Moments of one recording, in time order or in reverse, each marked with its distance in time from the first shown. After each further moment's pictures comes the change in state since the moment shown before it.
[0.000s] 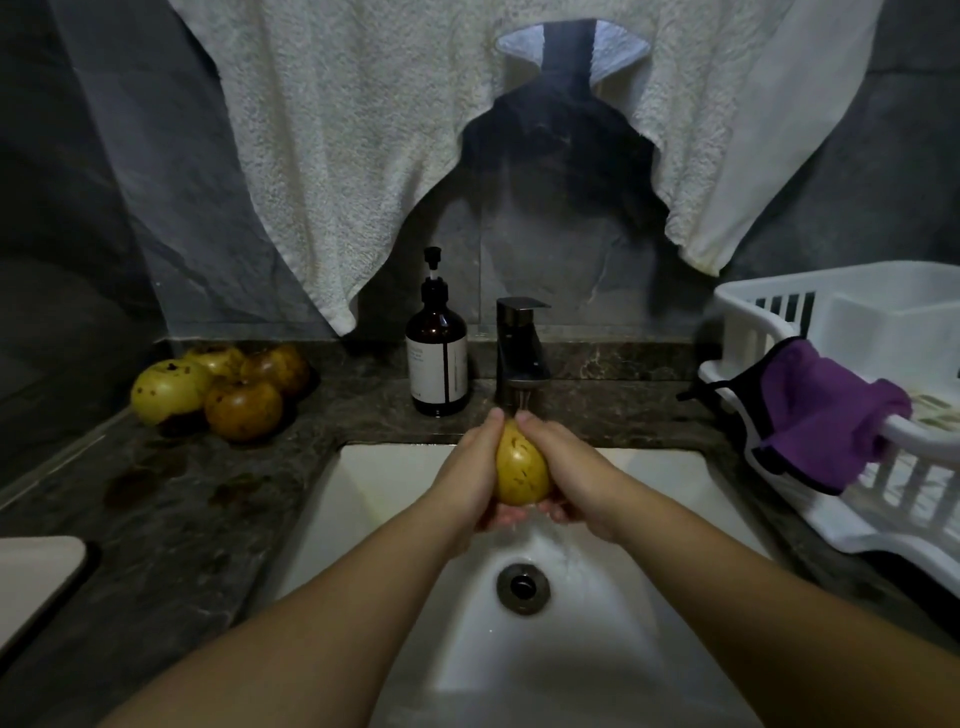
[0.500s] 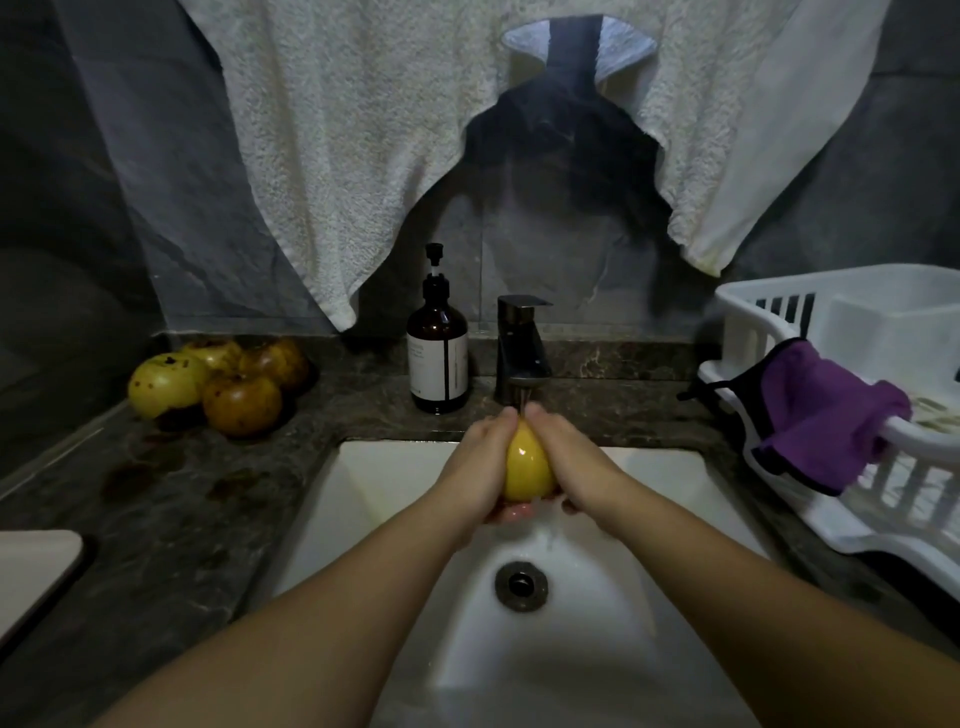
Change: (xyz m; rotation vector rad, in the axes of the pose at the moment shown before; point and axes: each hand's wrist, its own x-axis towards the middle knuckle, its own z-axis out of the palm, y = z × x) left_hand 0.002 0.000 0.007 0.019 0.001 0.069; right_hand 0.001 0.002 -0.004 -0.058 0.051 -0.071
